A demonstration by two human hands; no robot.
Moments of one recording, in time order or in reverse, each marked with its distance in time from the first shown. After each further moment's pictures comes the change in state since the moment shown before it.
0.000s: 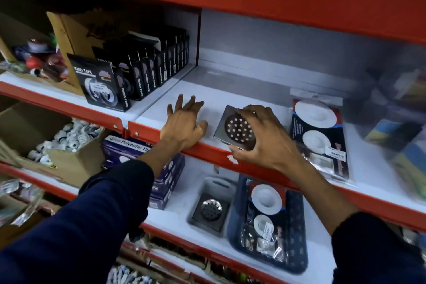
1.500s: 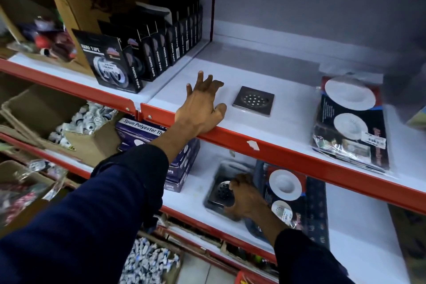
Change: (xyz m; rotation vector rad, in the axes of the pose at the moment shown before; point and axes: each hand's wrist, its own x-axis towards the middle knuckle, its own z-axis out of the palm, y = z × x) left_hand 0.004 0.001 0.001 -0.107 0.015 0.064; right_hand -0.090 -0.007 0.236 -0.064 -0.662 0.157
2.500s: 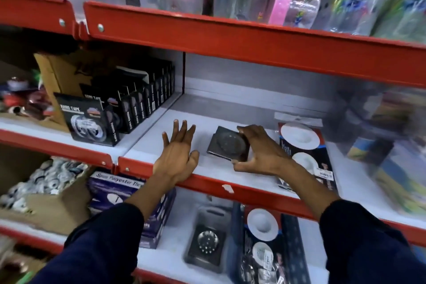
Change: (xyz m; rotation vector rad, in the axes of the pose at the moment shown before) left_hand 0.000 -0.001 -0.002 0.036 0.023 0.062; right_hand -0.045 0.046 -0.268 0.154 0.494 -0.019
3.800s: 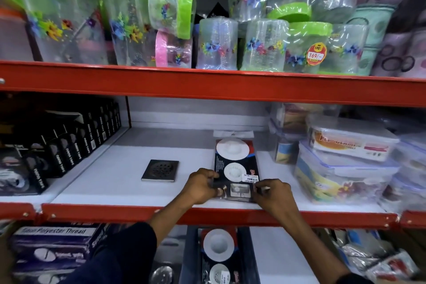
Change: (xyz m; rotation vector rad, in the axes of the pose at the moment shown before) left_hand 0.026 0.196 0.074 -0.489 -0.354 -0.086; right_hand -0.156 0.115 -0.019 0.188 0.345 0.607
